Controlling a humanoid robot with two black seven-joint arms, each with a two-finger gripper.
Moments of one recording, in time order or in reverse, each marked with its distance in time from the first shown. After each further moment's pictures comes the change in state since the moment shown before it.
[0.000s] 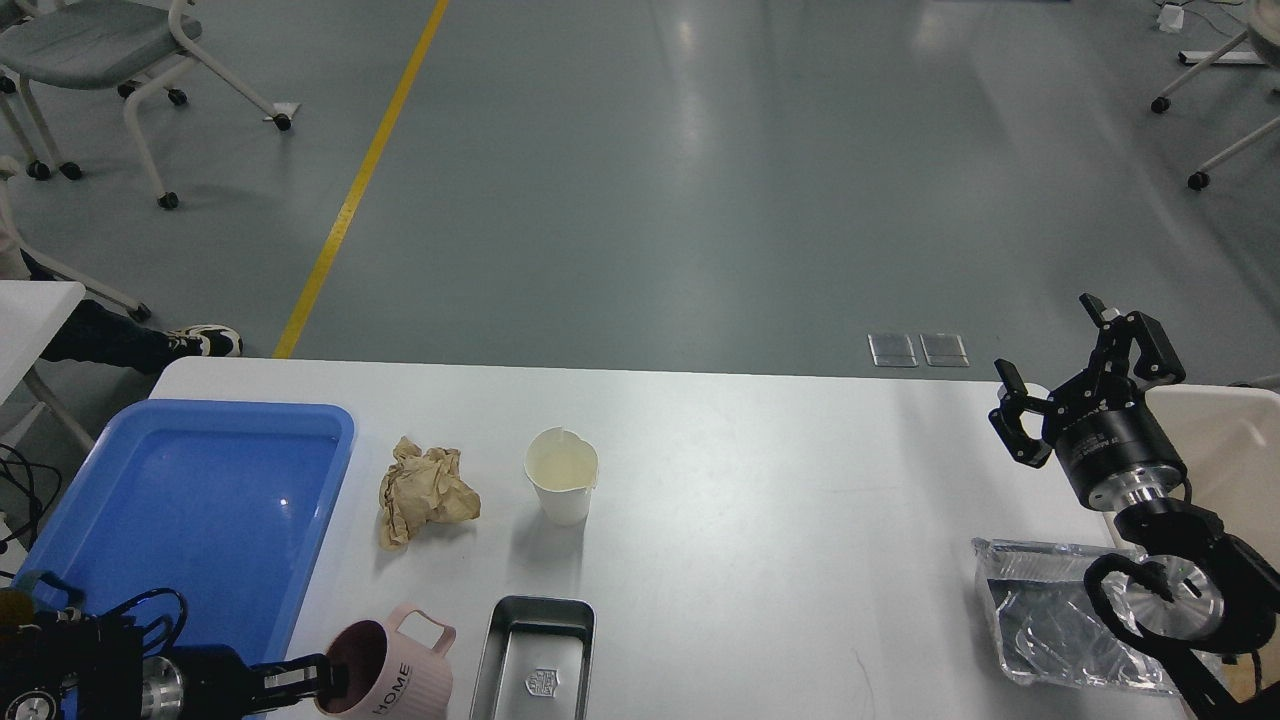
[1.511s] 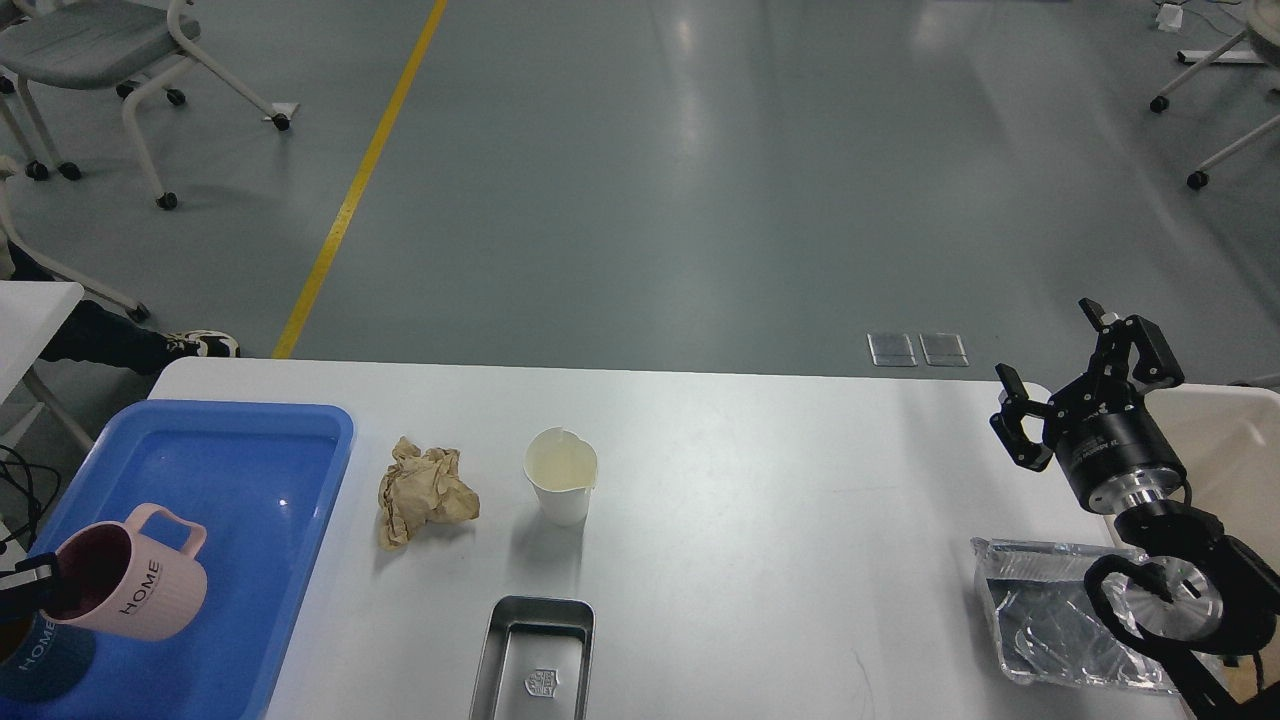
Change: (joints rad) left arm -0.033 0.390 -0.079 0.137 -0.191 -0.037 -0.048; right arm 0.003 -0.001 -0.006 -0.017 0.000 -0.003 -0.002
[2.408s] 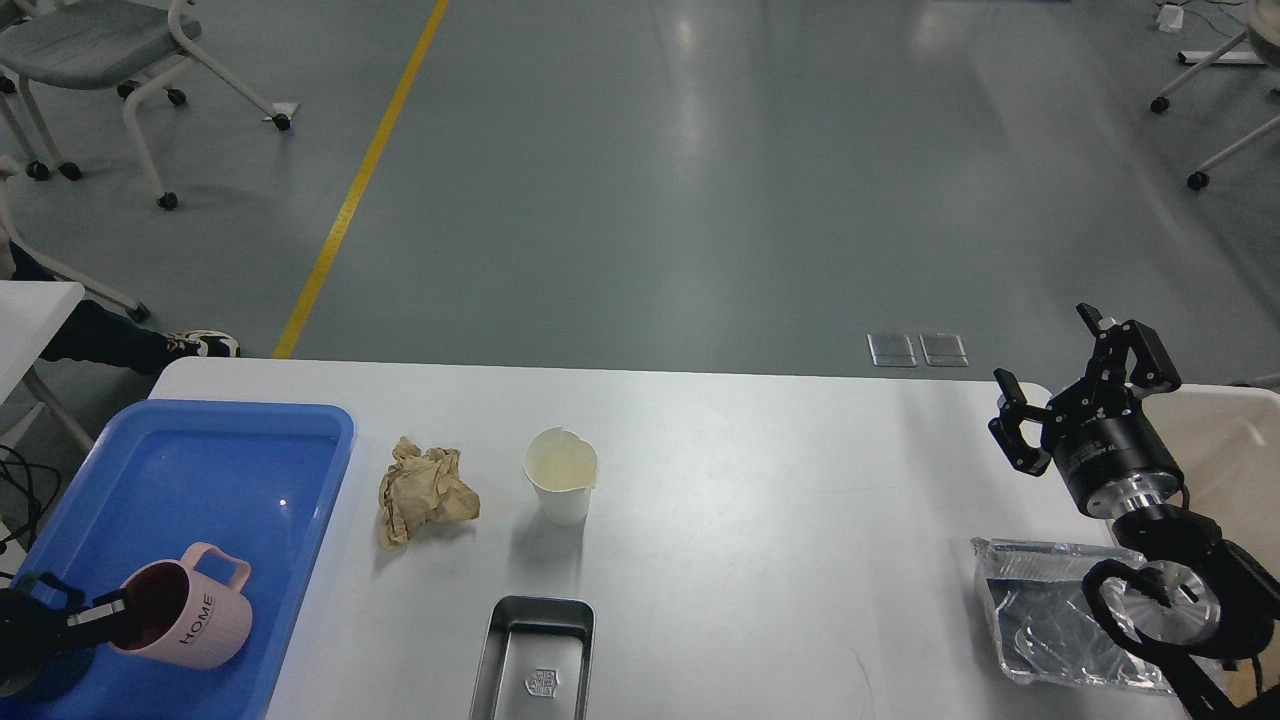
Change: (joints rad) left arm -0.001 -0.255 0.008 0.187 0.121 0.005 0.014; right arm -0.007 0.006 0.000 -0.001 -0.010 0.003 0.001
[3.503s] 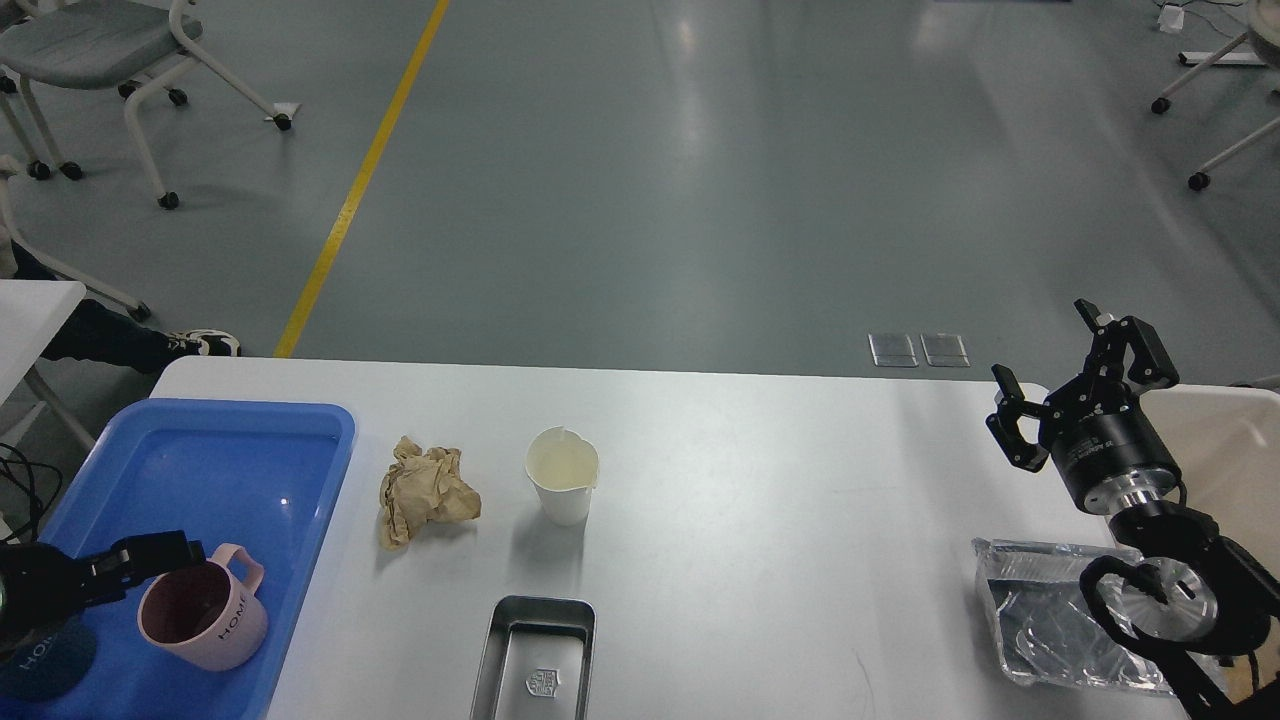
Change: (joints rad) left arm -0.018 0.040 -0.086 -0.110 -0.017 -0.013 -0.060; right arm 0.008 0.004 0.000 0.000 -0.002 0.000 0.000
